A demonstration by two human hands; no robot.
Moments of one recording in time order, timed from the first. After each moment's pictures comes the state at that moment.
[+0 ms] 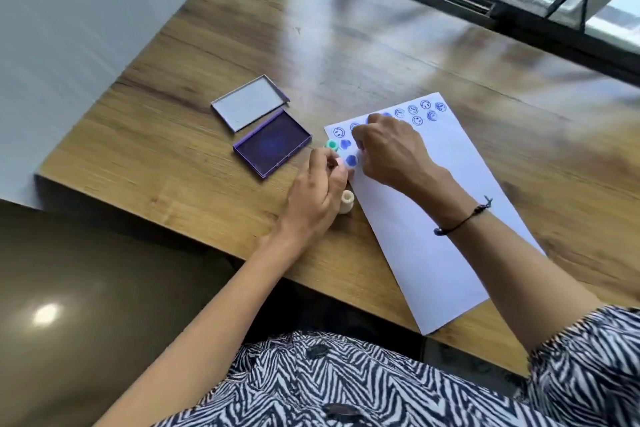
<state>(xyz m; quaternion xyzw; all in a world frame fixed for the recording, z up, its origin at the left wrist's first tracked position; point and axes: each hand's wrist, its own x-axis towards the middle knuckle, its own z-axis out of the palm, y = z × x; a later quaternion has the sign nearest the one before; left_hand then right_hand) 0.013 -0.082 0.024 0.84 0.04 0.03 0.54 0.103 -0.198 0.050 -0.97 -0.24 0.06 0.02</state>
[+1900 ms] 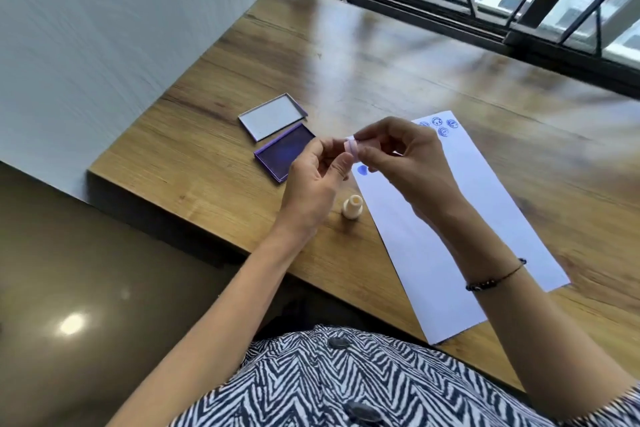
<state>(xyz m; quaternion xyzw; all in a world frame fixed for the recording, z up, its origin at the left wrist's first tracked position) 0.011 -0.080 0.046 0.66 0.08 0.10 0.74 0.056 -0.205 0.087 -0.81 -0.14 0.08 0.57</state>
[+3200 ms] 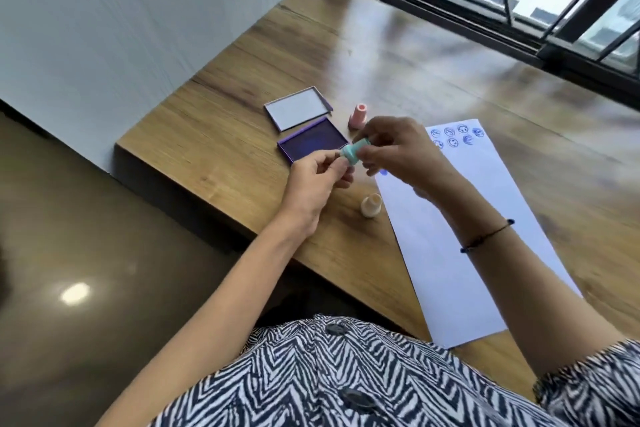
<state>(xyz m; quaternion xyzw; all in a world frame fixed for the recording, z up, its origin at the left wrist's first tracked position) 0.008 -0.062 0.036 0.62 0.22 0.04 0.75 0.086 -0.176 0.079 -0.85 -0.19 0.19 0.46</state>
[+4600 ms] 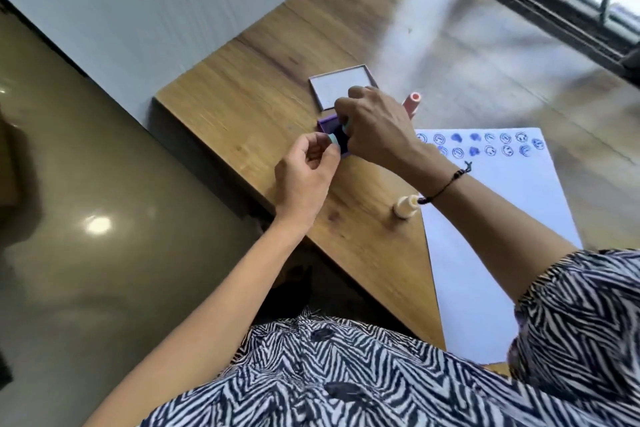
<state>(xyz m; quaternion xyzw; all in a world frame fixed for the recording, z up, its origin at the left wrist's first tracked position) -0.013 -0.025 0.002 0.67 0.29 0.21 0.64 0.107 -0.086 0.048 -0.88 -0.47 0.03 0.07</state>
